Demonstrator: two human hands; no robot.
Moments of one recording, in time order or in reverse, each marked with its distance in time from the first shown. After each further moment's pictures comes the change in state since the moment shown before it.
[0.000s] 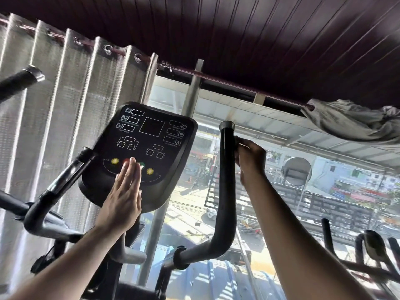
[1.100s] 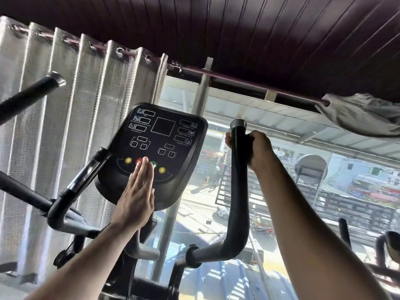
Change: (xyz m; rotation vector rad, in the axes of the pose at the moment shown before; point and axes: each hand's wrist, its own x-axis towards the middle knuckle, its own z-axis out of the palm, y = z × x) left_hand 0.001 0.000 -0.002 -0.001 0.004 0.007; right_hand 0.023 -0.017 0.017 0.635 -0.321 0.466
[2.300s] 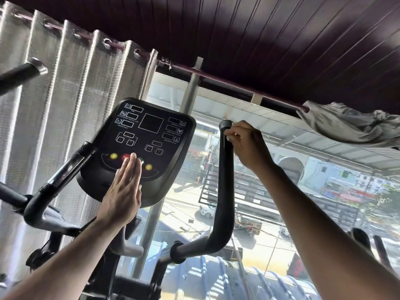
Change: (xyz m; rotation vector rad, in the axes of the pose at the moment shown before) left_hand 0.000 -0.002 0.005 -0.030 0.003 -0.008; right_hand -0.027 -0.023 -0.014 -1.739 -0.182 -1.140
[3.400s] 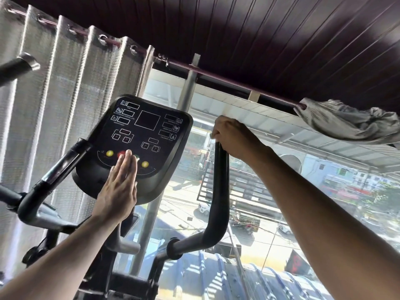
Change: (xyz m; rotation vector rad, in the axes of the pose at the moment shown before) left_hand -0.001 0.001 0.001 0.057 -0.004 -0.018; right_hand 0.028 -0.027 -0.008 -0.354 -0.394 -0.067
